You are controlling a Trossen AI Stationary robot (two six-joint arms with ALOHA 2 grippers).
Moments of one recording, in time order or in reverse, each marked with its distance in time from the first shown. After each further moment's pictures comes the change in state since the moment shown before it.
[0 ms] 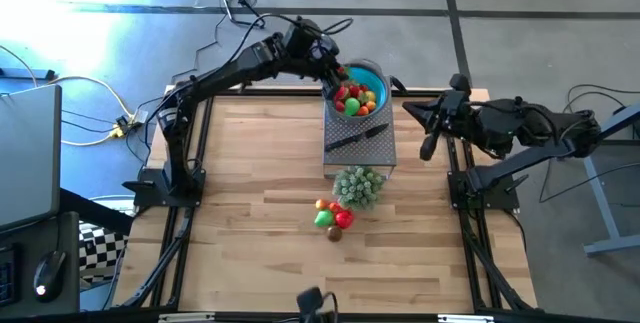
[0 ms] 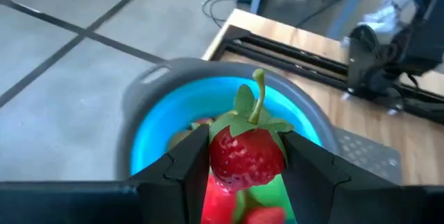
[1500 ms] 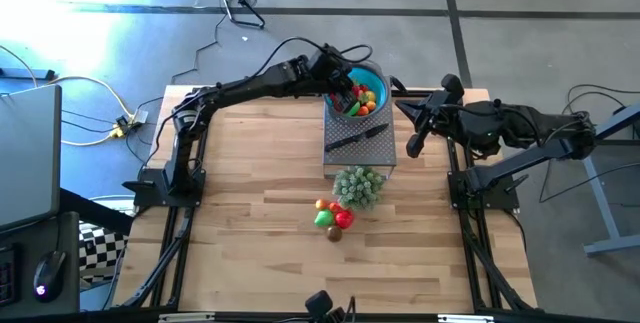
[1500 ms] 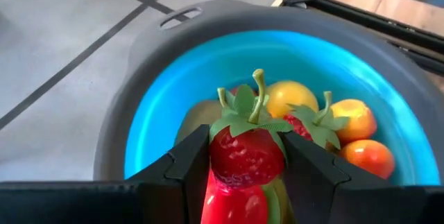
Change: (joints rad) left arm -0.089 0.116 -0.037 0.060 -0.338 -0.076; right arm -0.042 0.062 0.000 -0.012 0.042 0.002
